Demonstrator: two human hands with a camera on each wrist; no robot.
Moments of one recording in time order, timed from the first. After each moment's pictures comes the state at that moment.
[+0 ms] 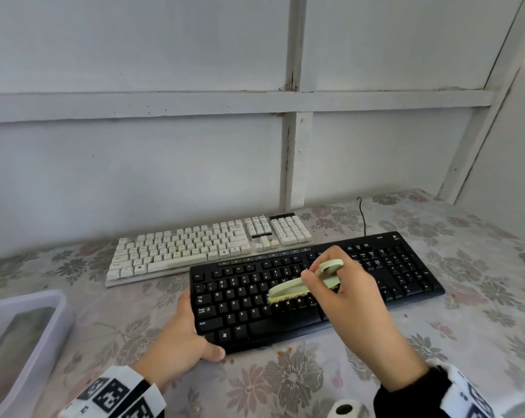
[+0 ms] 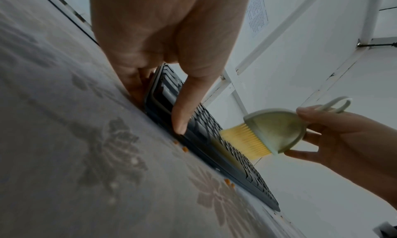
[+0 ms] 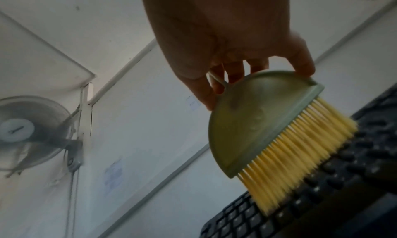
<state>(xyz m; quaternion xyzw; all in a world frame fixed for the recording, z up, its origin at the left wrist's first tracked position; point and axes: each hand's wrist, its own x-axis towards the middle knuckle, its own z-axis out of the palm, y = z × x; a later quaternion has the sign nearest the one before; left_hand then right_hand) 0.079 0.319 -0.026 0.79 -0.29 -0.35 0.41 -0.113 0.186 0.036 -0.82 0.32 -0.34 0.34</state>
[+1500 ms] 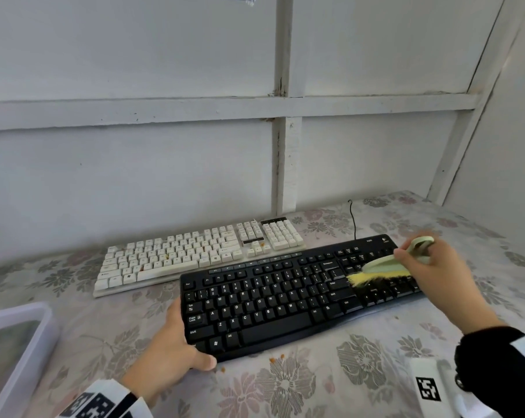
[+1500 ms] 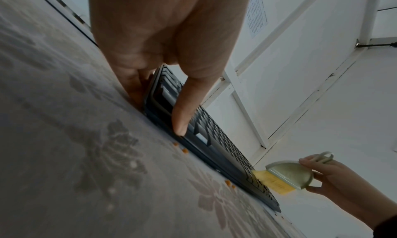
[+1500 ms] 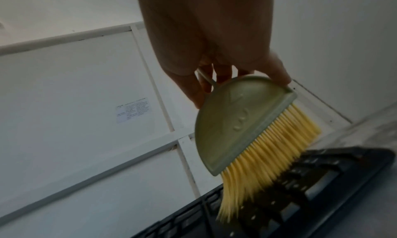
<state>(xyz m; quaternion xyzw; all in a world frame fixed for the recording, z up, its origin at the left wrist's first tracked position) 0.079 0.318 -0.023 0.79 -0.28 -0.37 0.40 -0.190 0.078 0.038 -0.75 0.47 -0.37 0.28</state>
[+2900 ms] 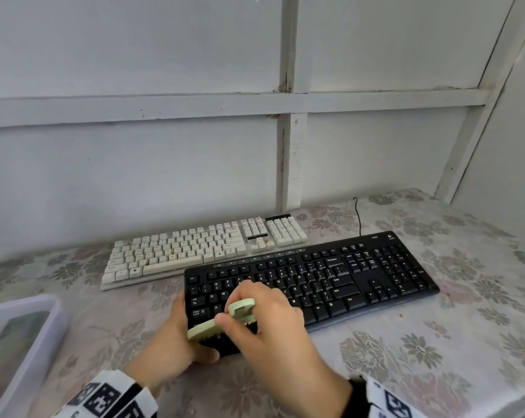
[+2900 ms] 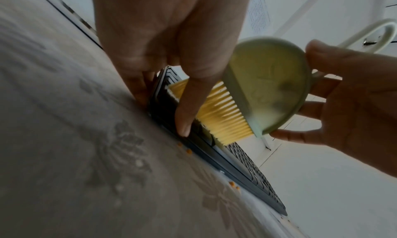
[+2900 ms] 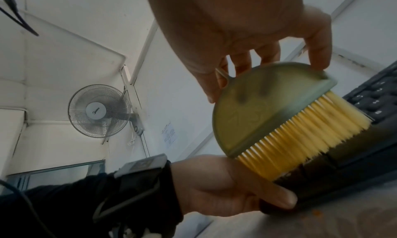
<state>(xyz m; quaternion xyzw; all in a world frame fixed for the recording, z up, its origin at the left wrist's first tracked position) 0.080 0.321 -0.028 0.79 -0.34 -0.32 0.41 -0.078 0.249 0.037 -0.89 0.26 -0.20 0.33</state>
